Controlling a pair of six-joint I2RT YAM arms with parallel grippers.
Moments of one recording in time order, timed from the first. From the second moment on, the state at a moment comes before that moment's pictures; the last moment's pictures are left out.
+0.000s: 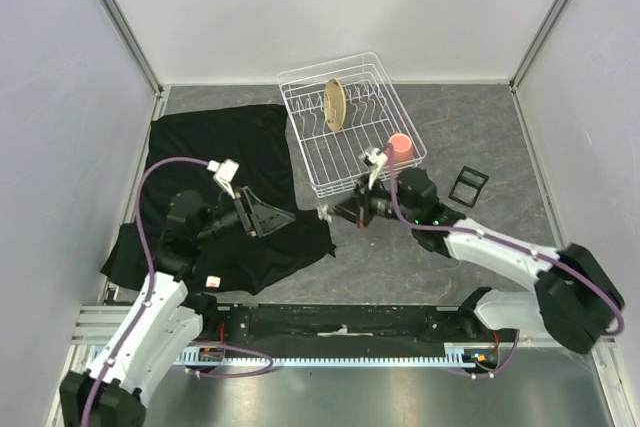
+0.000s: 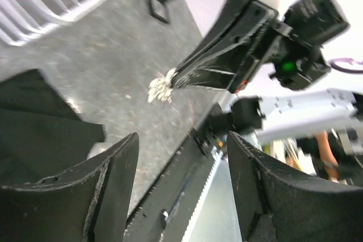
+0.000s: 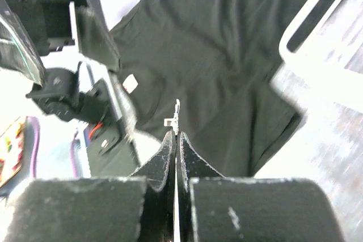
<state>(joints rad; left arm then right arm) -0.22 0.63 0.41 0.04 0.77 -0.79 0.71 1.30 0.67 0.42 -0.47 0.44</state>
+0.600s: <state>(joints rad) -0.66 0.88 0.21 0.67 0.75 -0.80 0.66 0.92 0.43 0.27 -0.71 0.65</state>
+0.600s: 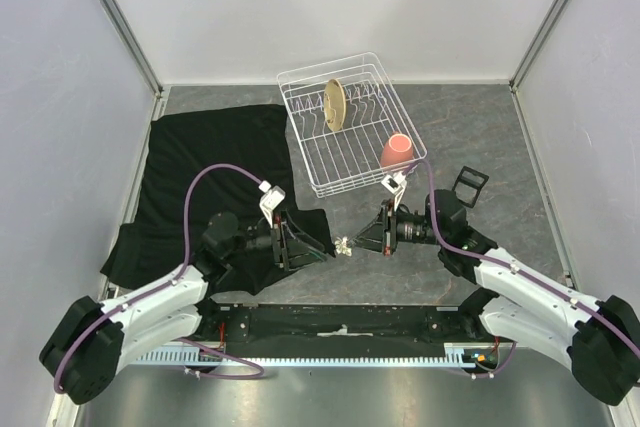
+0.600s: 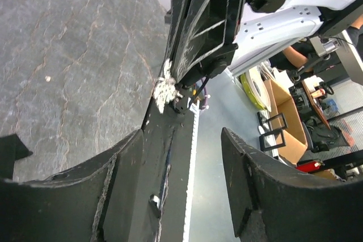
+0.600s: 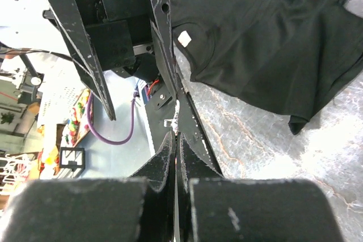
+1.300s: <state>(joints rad) -0.67 1.17 0.15 1.19 0.73 -1.01 0.66 0.94 0.38 0.48 -0.76 0.80</state>
